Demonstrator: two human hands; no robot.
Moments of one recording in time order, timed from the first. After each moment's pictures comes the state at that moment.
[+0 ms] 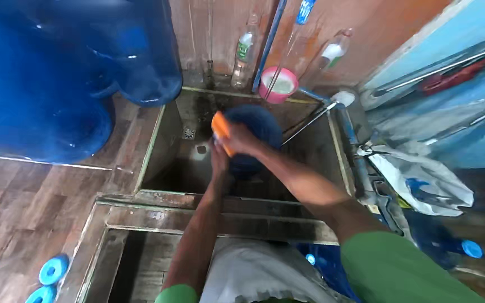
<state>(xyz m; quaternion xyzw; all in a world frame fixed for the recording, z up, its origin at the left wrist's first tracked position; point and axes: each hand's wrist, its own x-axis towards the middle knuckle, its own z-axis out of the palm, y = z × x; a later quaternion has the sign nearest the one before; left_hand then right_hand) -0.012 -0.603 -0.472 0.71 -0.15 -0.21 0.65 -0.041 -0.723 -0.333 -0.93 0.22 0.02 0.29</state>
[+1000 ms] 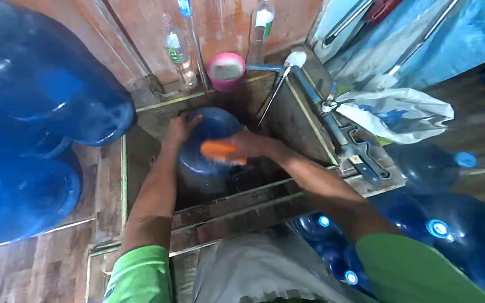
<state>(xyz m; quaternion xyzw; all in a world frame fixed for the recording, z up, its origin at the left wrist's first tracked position) 0.097 -0.707 -0.383 0.85 -0.46 -0.18 0.19 -0.173 -0.785 -0.346 -0.91 0.17 0.02 0.38</state>
